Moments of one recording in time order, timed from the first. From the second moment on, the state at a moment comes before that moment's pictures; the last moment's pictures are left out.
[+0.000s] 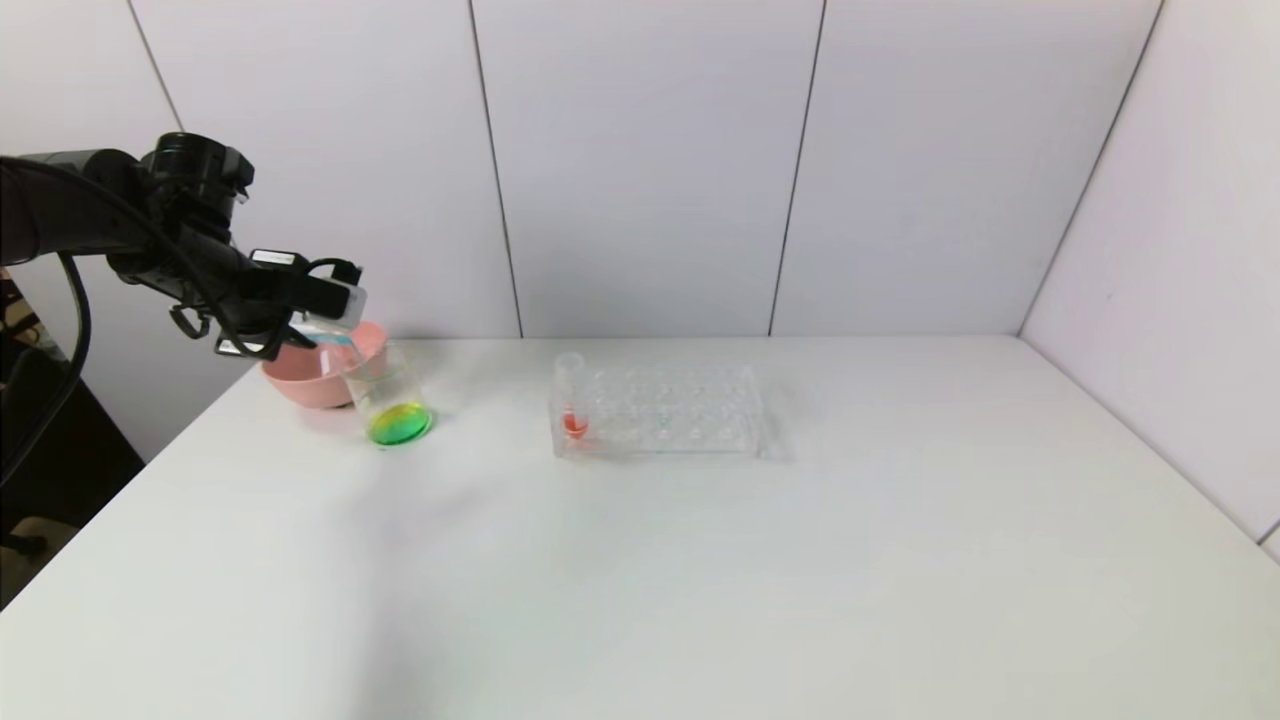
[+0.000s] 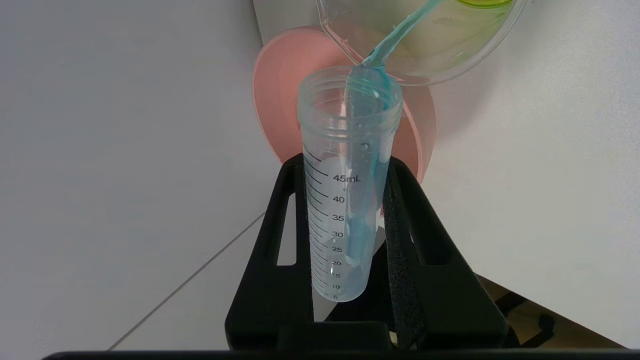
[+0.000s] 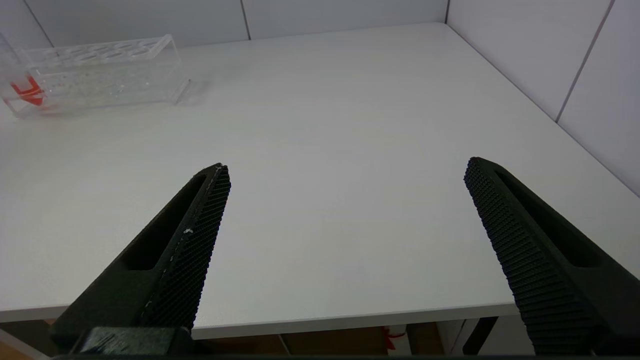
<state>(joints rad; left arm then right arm) 0.13 2.13 -2.01 0.65 -0.10 1.75 0.00 0.00 0.00 0.00 -0.04 0.09</state>
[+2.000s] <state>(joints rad) 0.17 2.08 -1.99 0.59 -0.26 1.41 0.00 0.00 0.00 0.00 -0.04 0.09</state>
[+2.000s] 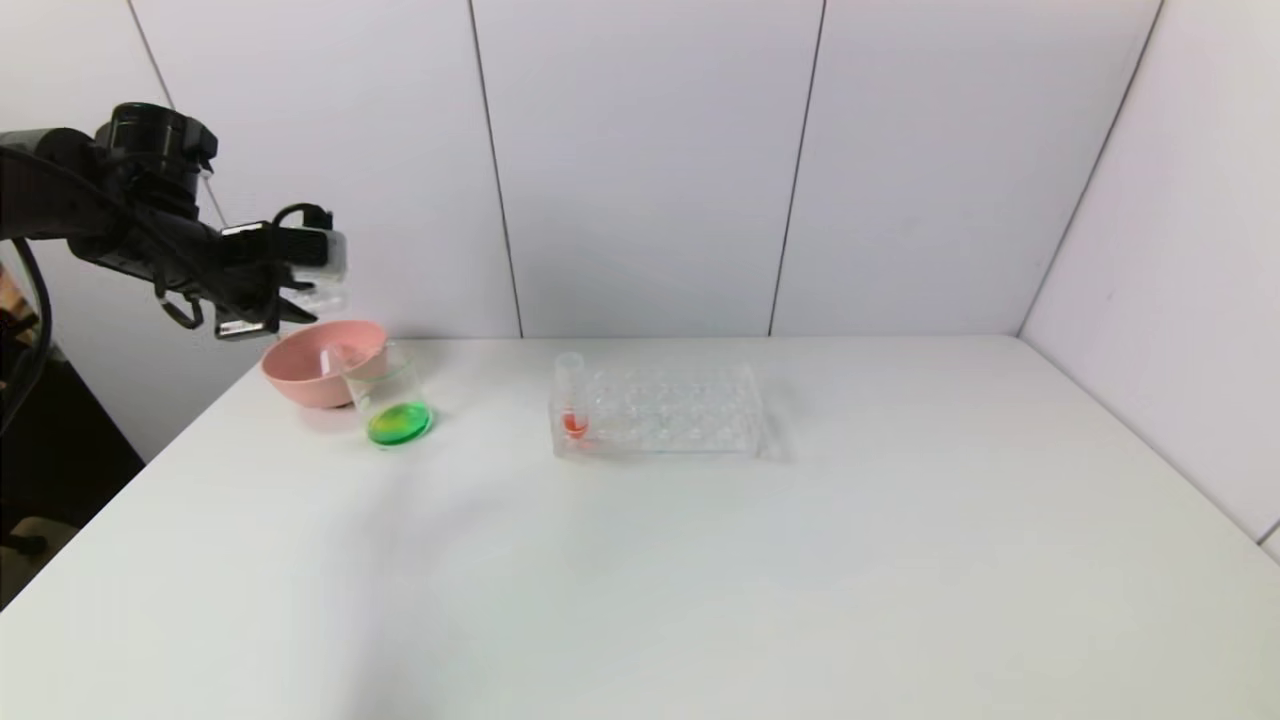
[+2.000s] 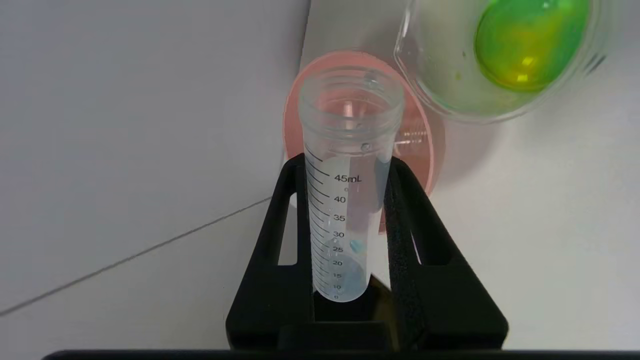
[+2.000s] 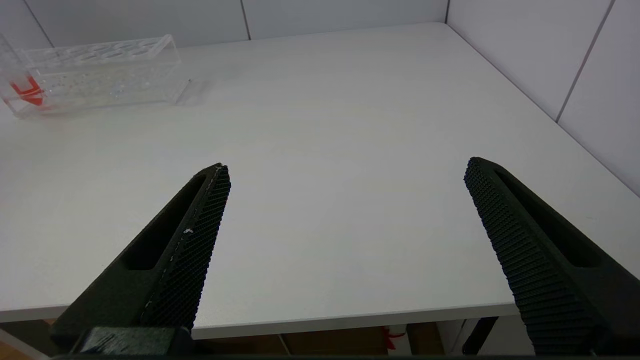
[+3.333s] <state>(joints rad) 0.27 2.13 -1.57 -0.42 -0.40 0.18 0.00 0.00 0.00 0.00 -0.04 0.09</state>
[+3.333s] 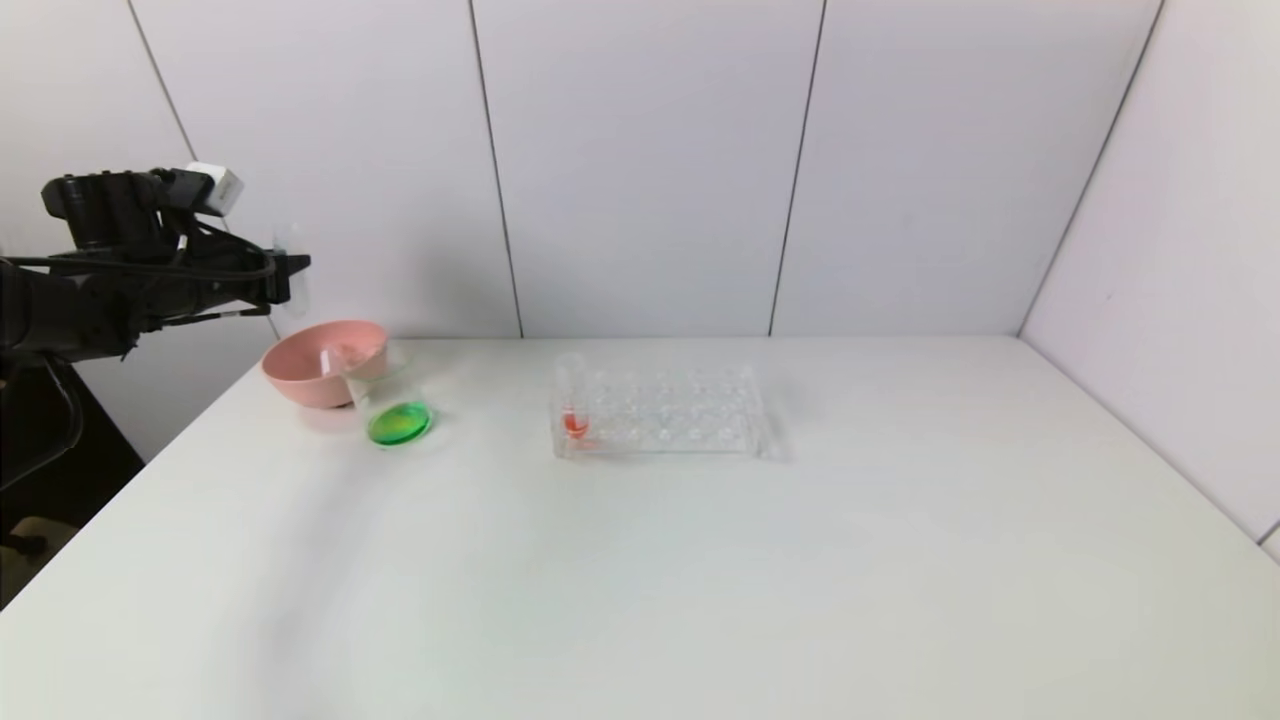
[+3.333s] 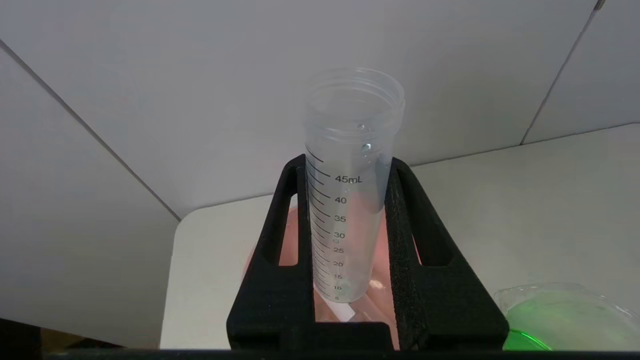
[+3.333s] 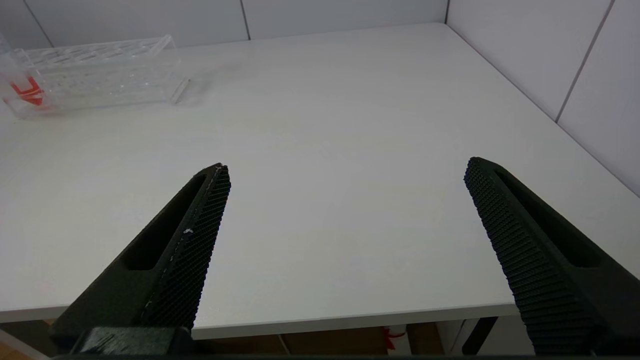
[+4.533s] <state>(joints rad) 0.27 2.13 -1.53 -0.43 -0.39 0.07 0.00 0.00 0.00 0.00 -0.04 0.09</state>
